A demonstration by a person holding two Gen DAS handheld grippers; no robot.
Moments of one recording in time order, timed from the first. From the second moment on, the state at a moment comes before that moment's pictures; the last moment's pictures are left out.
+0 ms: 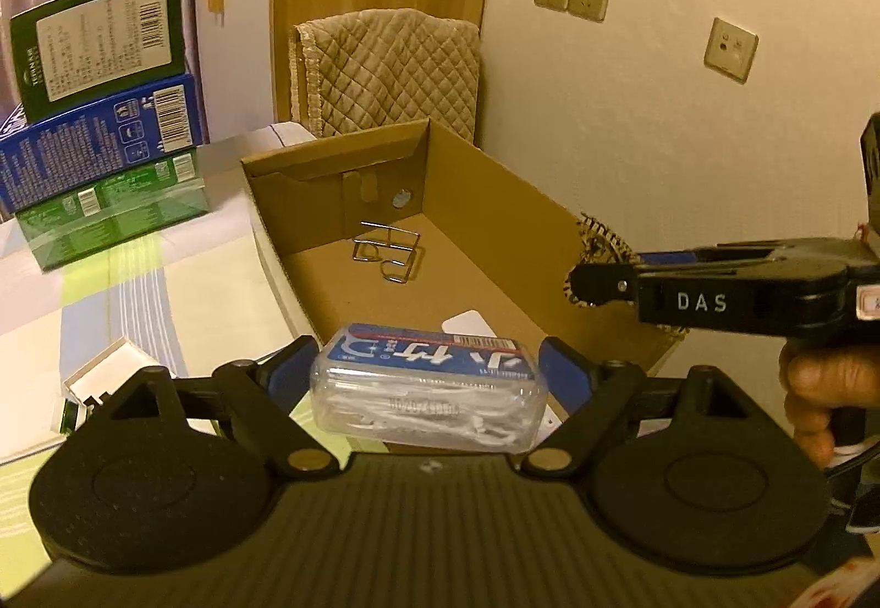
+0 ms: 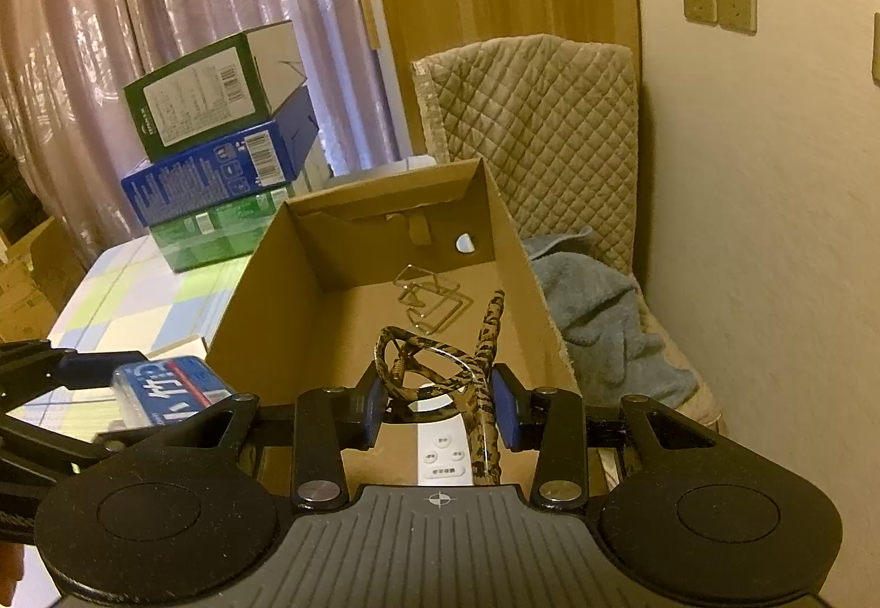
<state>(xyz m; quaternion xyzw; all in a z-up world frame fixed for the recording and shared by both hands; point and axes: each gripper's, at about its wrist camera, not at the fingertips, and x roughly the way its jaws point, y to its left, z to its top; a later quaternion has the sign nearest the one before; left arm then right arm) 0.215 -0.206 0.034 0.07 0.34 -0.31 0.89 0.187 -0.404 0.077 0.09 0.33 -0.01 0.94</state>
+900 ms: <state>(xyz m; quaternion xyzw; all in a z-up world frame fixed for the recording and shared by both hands) 0.194 -0.129 0.046 0.01 0.32 -0.24 0.92 0.200 -0.380 0.063 0.09 0.34 0.02 0.93</state>
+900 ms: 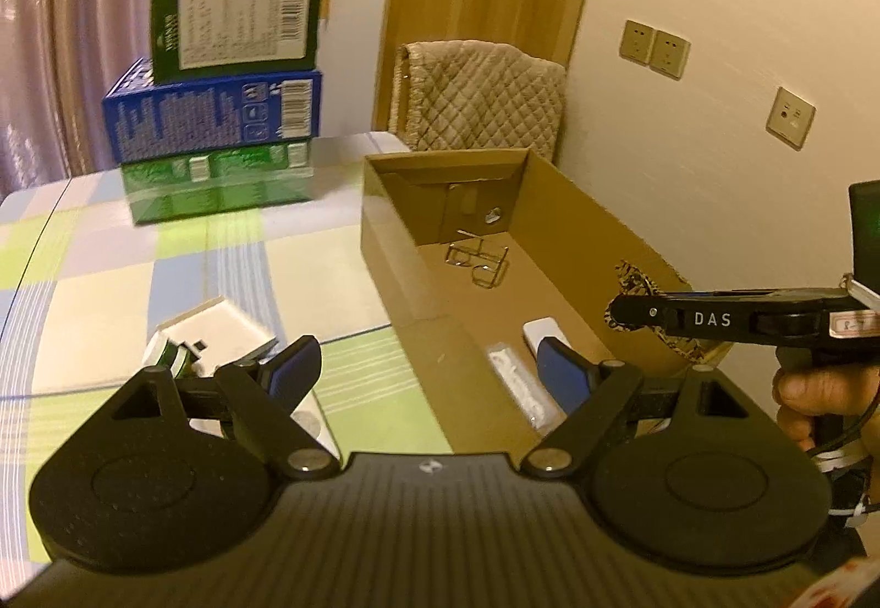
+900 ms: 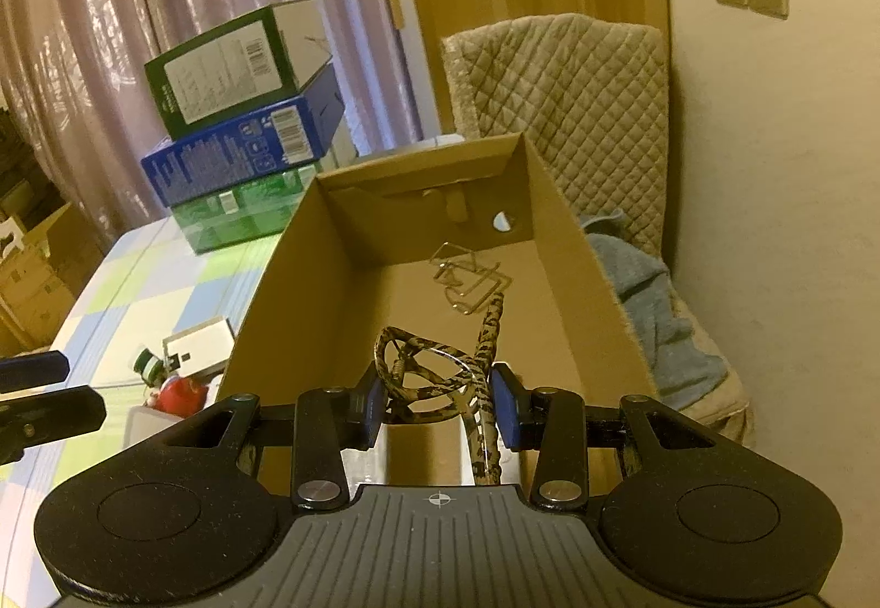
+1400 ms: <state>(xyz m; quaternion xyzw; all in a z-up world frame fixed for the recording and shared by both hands) 0.174 -0.075 0.047 -0.03 0.32 -0.19 0.93 0.167 -0.369 0.094 0.12 0.29 0.03 0.95</state>
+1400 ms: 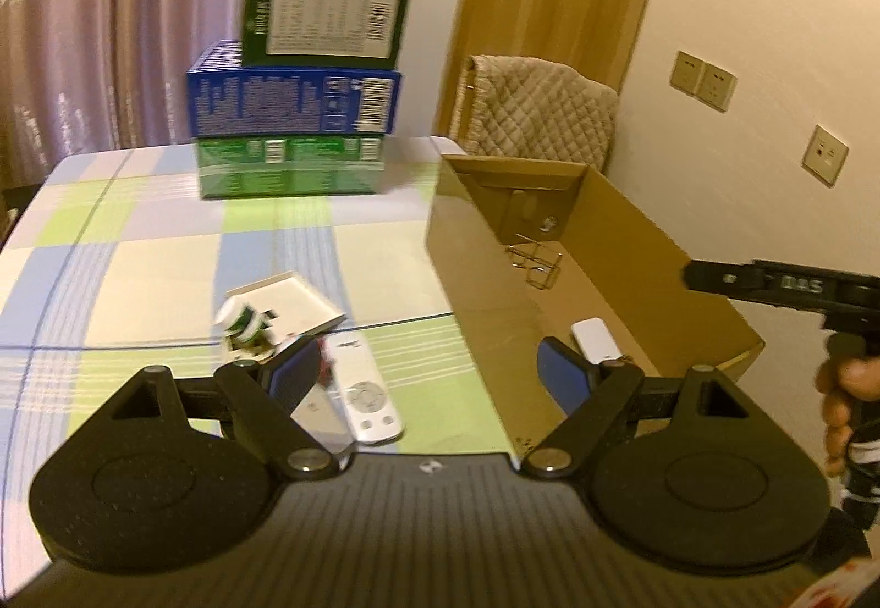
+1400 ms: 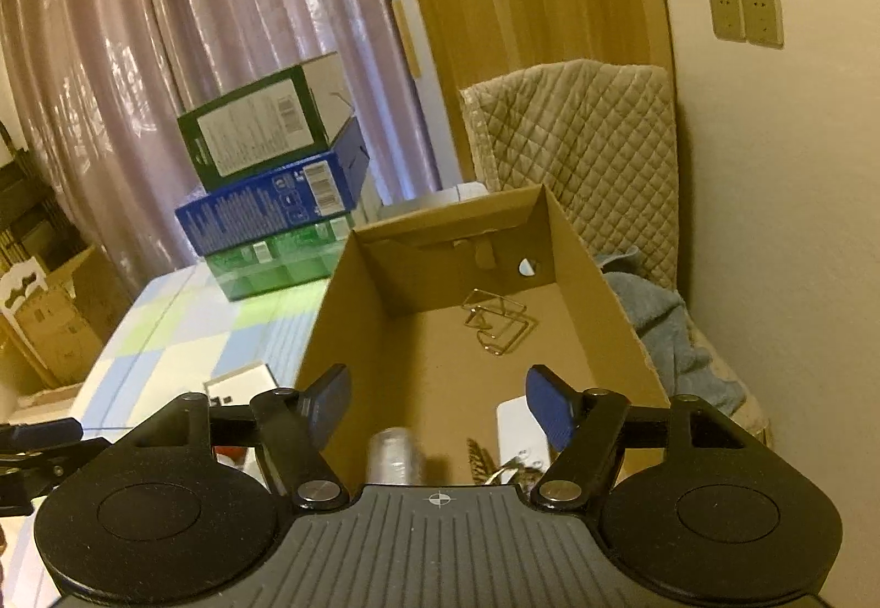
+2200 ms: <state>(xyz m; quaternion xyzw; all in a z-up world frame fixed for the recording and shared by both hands) 0.106 0.002 0.060 -0.05 0.32 -0.12 0.94 0.095 -0.275 0.102 0.09 0.33 0.07 0.94</state>
